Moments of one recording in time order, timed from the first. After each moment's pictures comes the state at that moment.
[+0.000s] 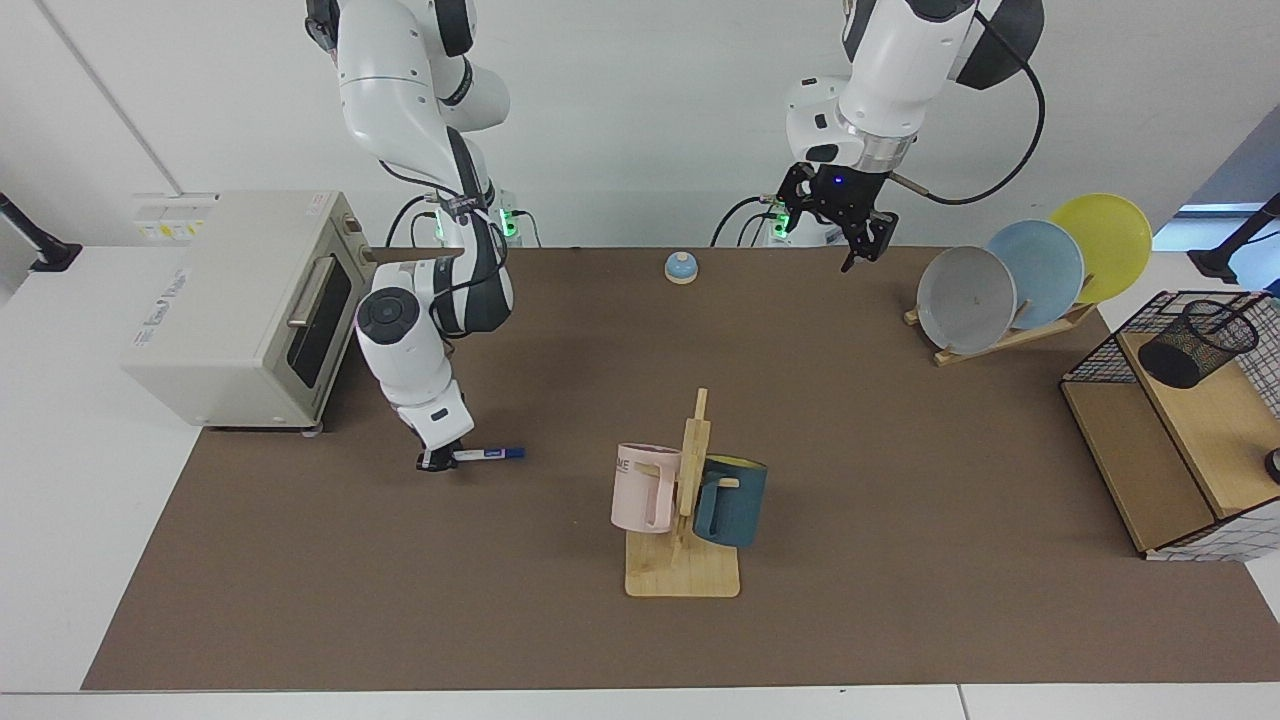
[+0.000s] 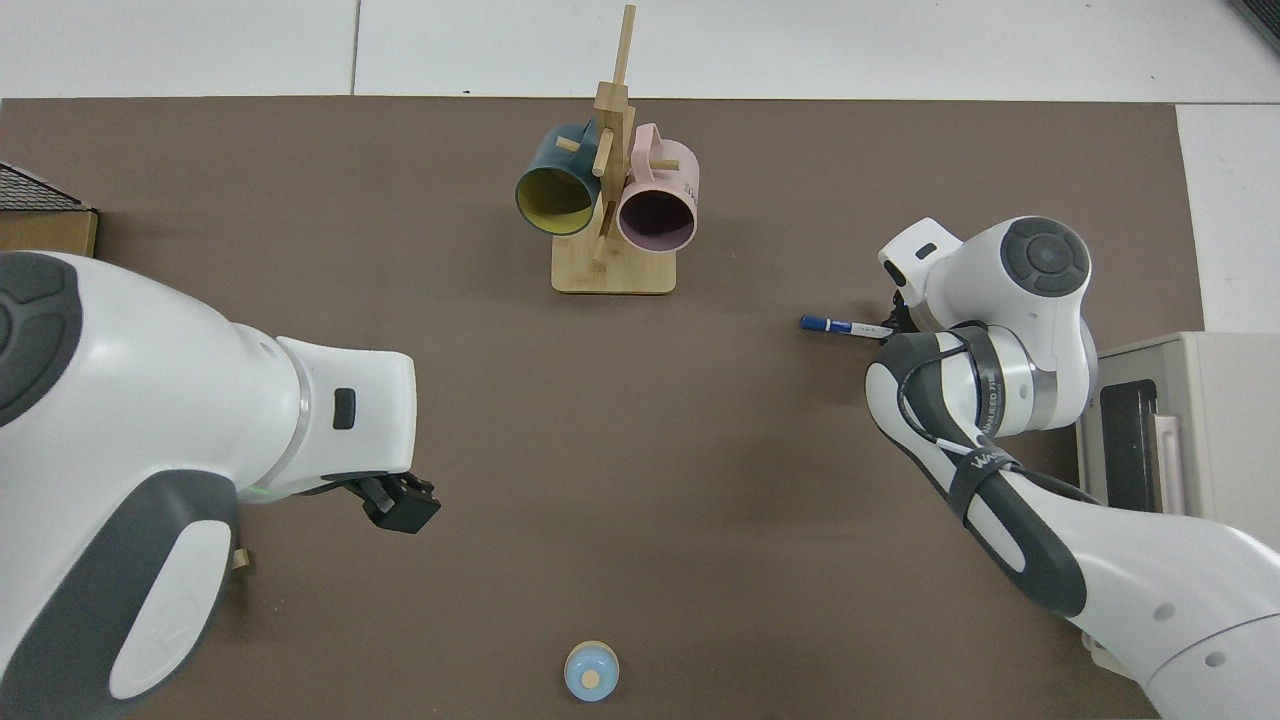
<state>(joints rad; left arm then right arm) -0.07 -0.13 -0.29 -1.79 -0.11 1.60 0.44 0.20 0.40 -0.09 -1.91 0.01 2.32 -1.28</state>
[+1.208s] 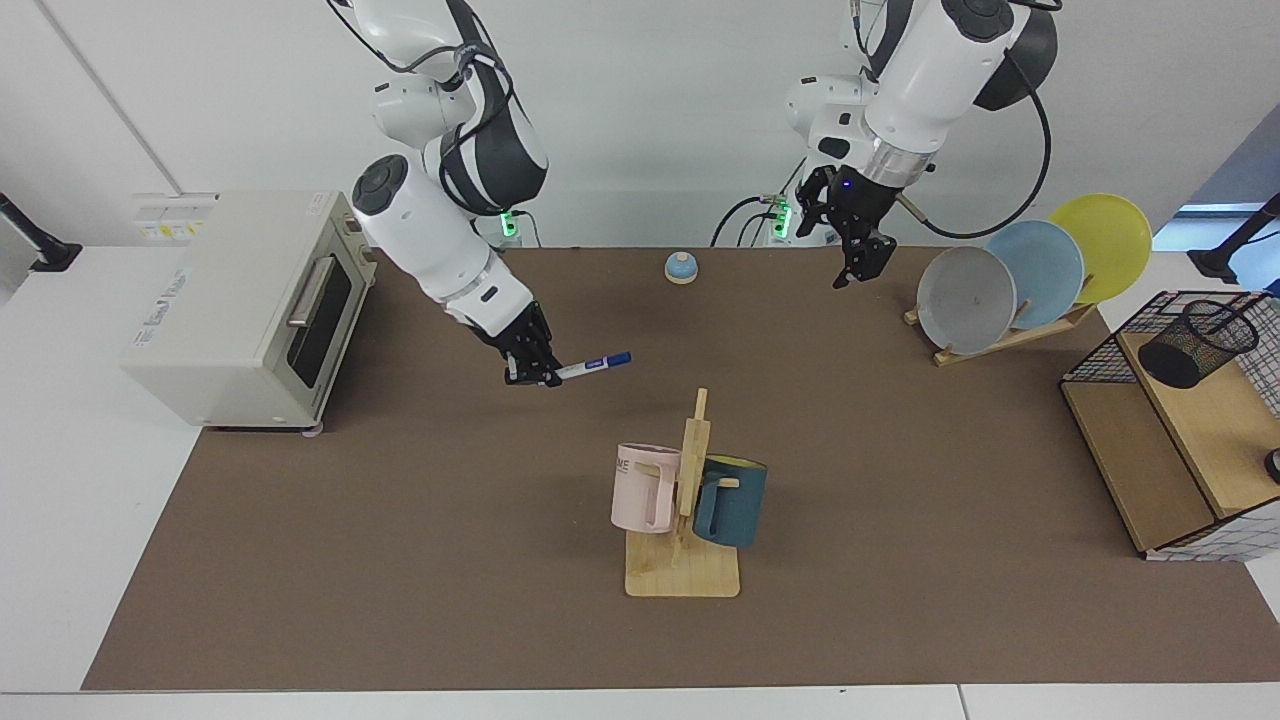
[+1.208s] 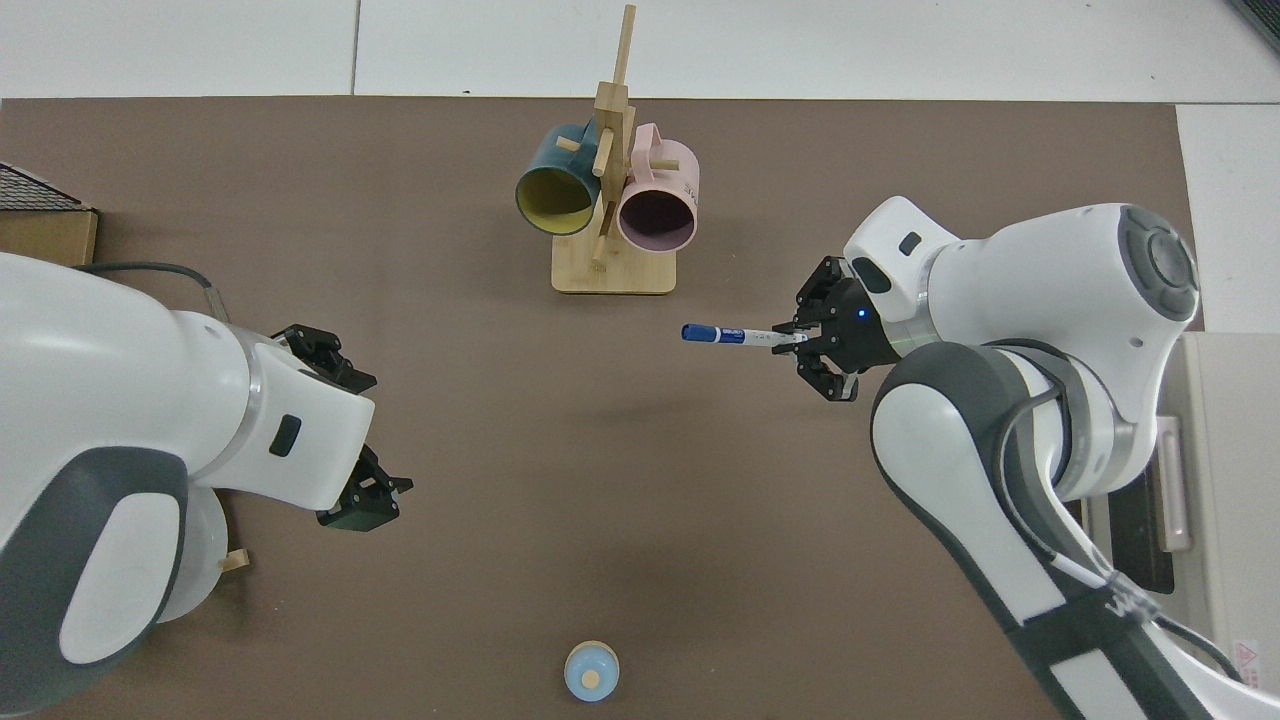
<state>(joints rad) -0.11 -0.14 -0.18 -1.85 -0.20 1.71 0.94 0.27 0.12 -0.01 -1.89 0.46 2.13 -1.51</state>
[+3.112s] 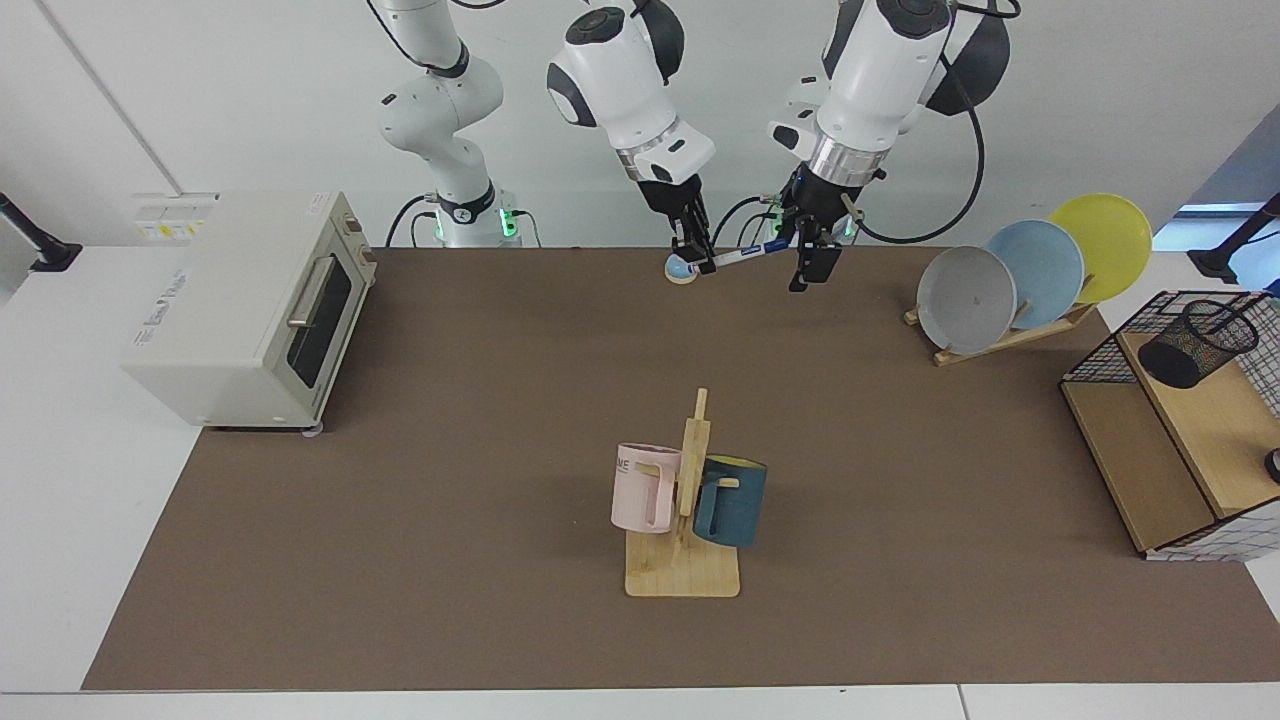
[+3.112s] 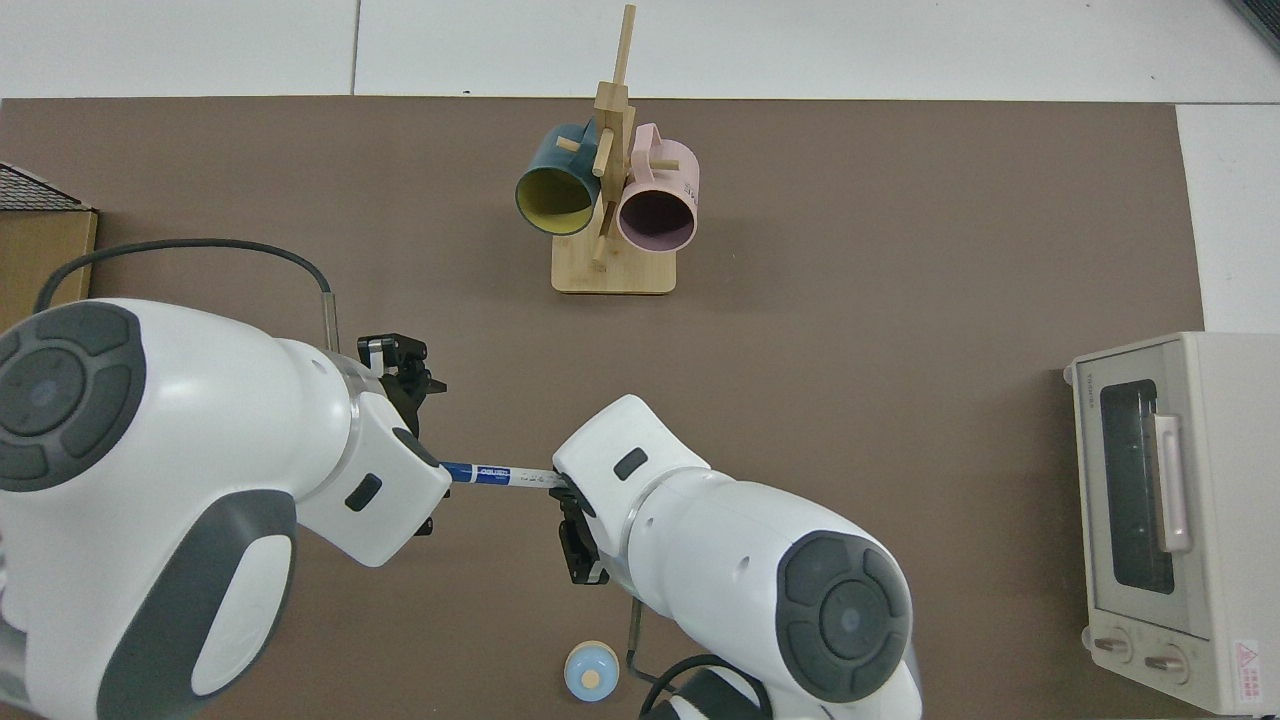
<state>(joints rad) -0.13 -0.15 -0.26 -1.89 -0.17 1.79 1.19 0.73 -0.04 -0.01 -2.00 0.30 2.36 -0.87</state>
